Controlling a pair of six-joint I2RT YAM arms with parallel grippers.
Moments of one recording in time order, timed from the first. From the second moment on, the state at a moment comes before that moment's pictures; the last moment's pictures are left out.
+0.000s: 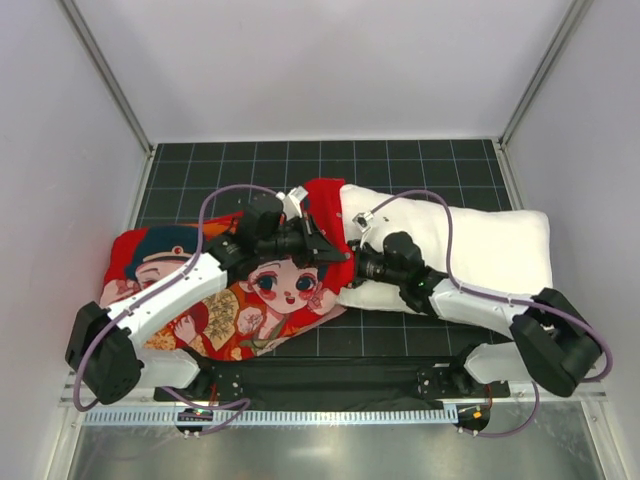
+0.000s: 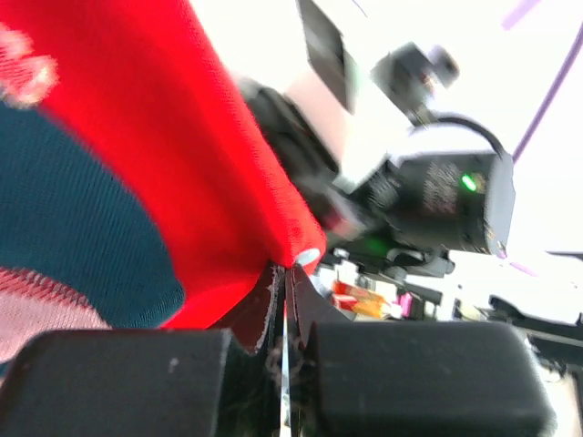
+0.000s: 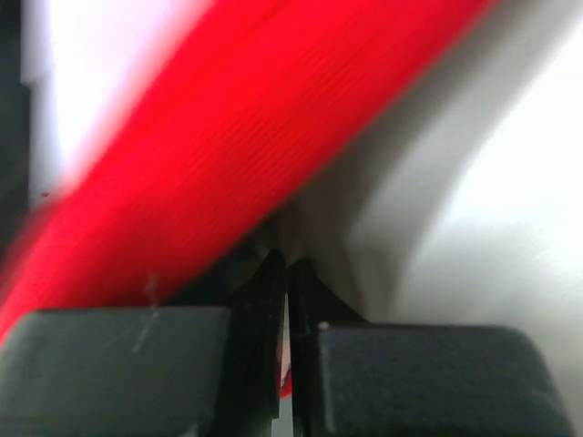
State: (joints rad) left arm -0.72 1.29 0.97 -0.13 0.51 -1.11; right arm 0.72 1.33 0.56 0.49 -0.43 0.72
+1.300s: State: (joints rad) left arm -1.03 1.55 1.31 -0.44 0.12 -0.82; right arm 0.50 0.79 0.85 -0.50 0.22 0.53
